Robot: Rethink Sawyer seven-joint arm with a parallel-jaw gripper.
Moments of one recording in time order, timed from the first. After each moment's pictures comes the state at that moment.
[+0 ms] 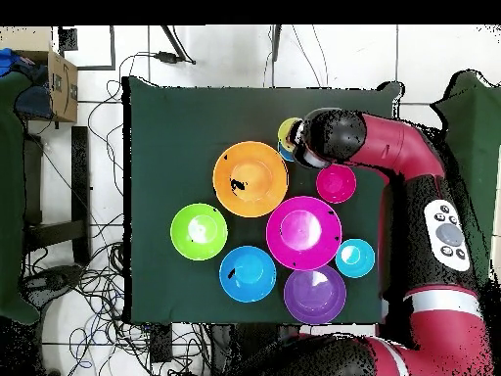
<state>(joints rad) -0.55 -0.52 0.28 1.25 -0.27 0.81 1.91</state>
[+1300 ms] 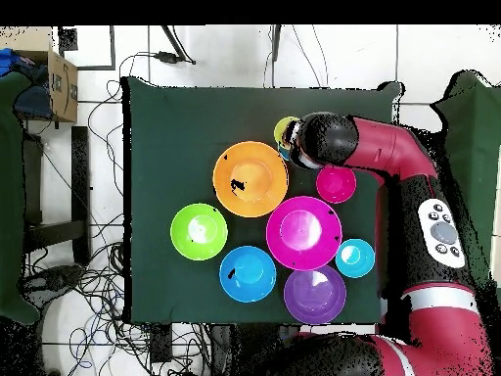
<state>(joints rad) -0.55 -0.52 0.31 1.27 -0.30 0.74 1.91</state>
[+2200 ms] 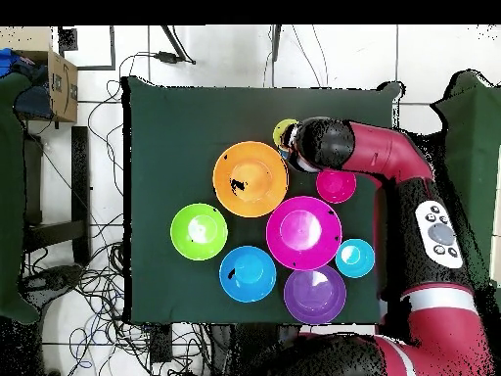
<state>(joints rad) -0.56 -0.52 0.32 1.30 -0.31 0.73 1.91</state>
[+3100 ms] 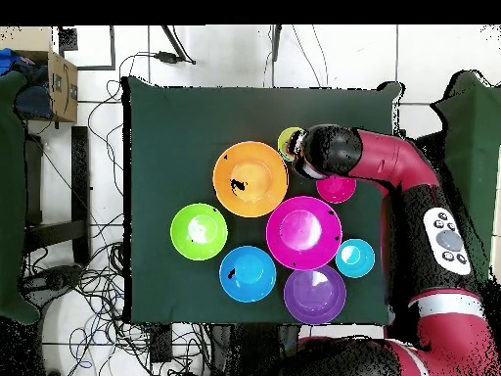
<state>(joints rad) -0.59 -0.52 0.32 1.33 -0.32 0.73 1.91</state>
